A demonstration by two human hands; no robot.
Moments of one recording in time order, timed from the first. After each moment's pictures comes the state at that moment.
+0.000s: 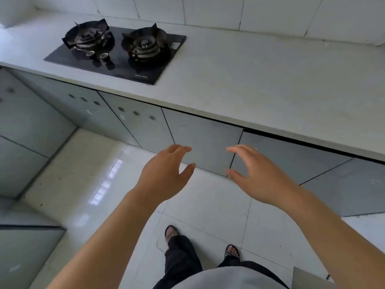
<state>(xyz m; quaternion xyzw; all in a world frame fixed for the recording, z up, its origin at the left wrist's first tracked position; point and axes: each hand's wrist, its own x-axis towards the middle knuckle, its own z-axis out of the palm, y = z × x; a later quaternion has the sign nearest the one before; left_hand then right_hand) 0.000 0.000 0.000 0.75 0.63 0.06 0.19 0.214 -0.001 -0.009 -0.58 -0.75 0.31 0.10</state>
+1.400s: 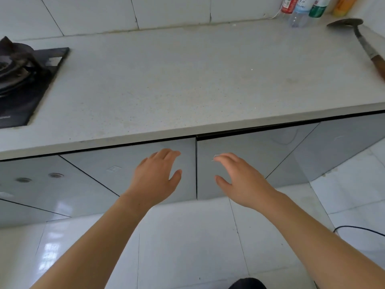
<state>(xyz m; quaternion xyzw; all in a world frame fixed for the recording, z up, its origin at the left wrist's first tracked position) 0.067 0.195 -0.200 0.90 0.42 0.02 0.12 0.255 0.091 -0.209 -0.74 -0.62 0.20 0.14</state>
